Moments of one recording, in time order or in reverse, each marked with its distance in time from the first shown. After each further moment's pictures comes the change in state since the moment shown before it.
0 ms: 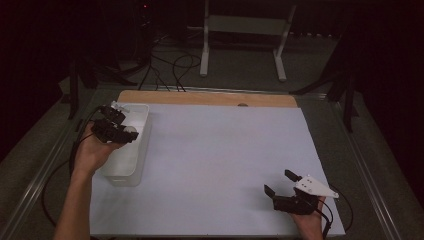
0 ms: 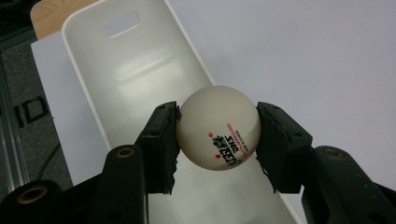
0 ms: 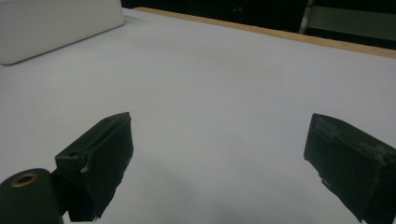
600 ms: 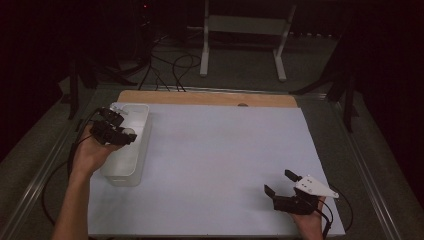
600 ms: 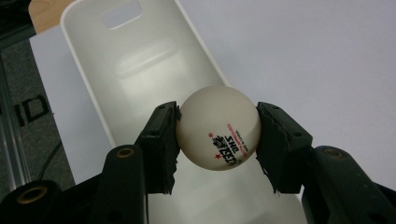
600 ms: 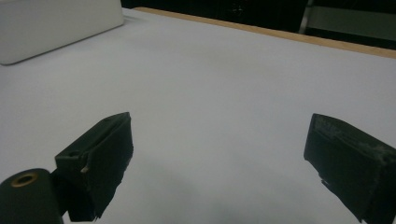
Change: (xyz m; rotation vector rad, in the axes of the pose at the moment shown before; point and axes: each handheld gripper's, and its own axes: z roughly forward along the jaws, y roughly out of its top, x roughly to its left) left arm 0.005 -0.007 0.005 0.013 -0.002 0.006; right arm 0.000 0.000 0.000 0.000 -0.001 0.001
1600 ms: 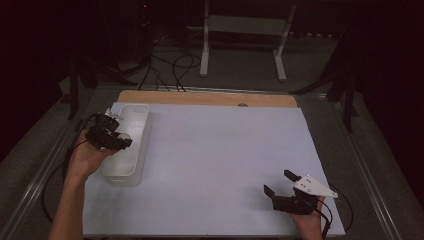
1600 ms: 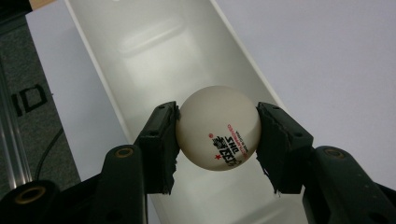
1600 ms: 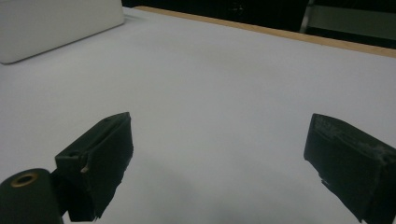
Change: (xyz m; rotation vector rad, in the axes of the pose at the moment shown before) left arm 0.009 -0.016 0.007 0.025 -0.010 -0.006; right arm 0.001 0.000 0.001 0.004 0.002 -0.005
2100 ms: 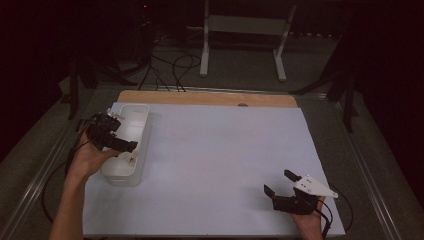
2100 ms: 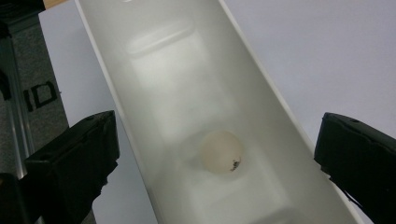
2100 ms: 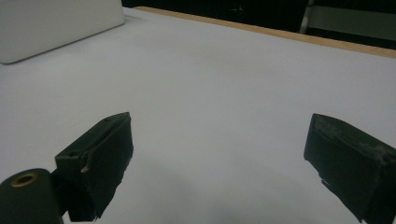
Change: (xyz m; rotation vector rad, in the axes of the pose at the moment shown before) left arm -0.004 0.002 0.004 -0.009 0.048 -0.023; right arm 0.000 0.000 0.000 -0.001 -0.001 0.001
